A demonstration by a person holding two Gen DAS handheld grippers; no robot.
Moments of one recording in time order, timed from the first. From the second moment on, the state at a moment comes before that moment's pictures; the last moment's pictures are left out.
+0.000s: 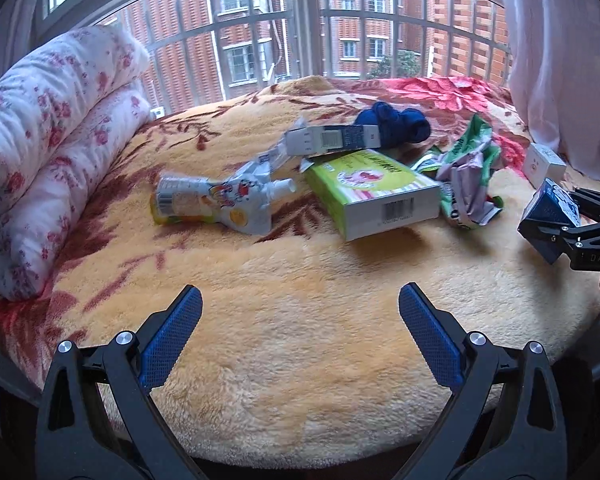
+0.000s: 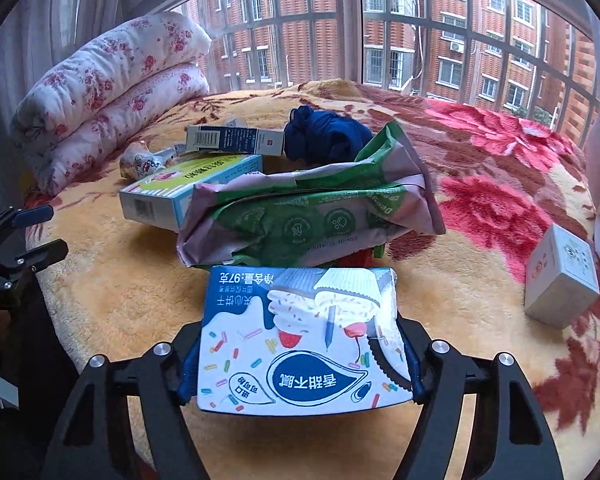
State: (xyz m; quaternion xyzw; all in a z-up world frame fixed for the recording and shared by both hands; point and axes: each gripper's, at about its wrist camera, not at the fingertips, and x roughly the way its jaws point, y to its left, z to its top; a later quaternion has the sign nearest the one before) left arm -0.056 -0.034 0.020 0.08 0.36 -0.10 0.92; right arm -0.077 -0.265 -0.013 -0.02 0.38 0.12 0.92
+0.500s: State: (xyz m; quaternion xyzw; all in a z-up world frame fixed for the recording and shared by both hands) left arm 0.044 -0.198 0.027 0.19 0.39 -0.25 0.87; right arm -0.181 -0.291 0.018 0.04 0.32 0.05 0.95
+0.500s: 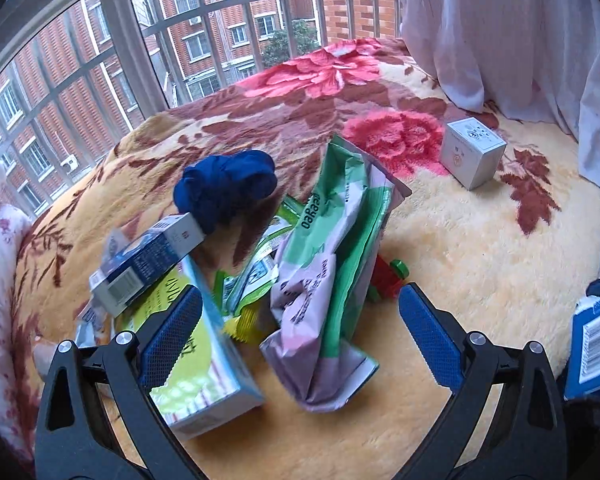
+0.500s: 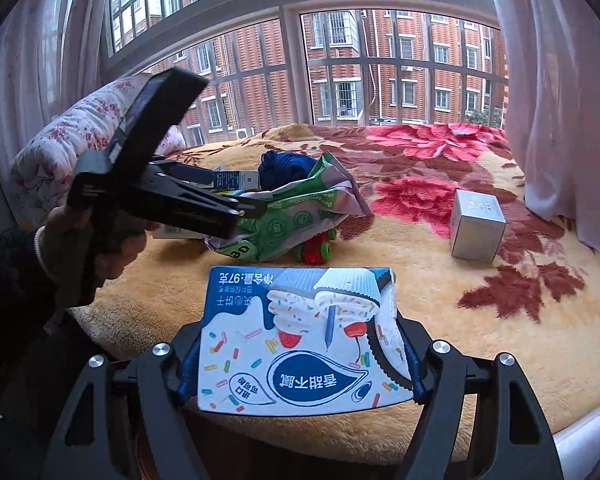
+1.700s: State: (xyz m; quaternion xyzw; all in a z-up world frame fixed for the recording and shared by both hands) left arm -0.106 -0.072 0.072 0.09 0.32 -0.19 0.92; right arm -0.198 -0.215 0.021 0.02 0.31 0.12 0.94
